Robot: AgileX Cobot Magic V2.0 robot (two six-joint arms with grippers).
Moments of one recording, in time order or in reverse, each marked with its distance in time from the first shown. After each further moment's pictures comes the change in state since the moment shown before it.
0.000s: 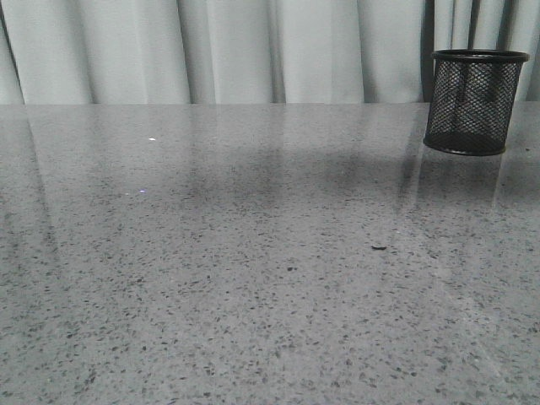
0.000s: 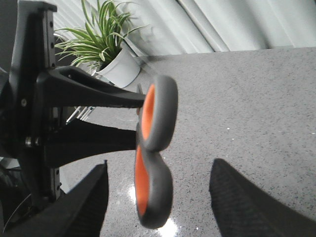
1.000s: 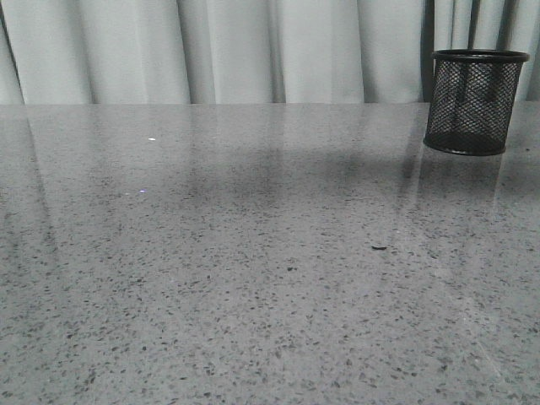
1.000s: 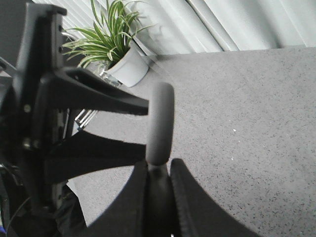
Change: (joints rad) left arm 0.000 0.019 0.000 -0.038 -0.009 -0.004; right arm 0.000 0.046 -0.002 0.051 0.023 -0.066
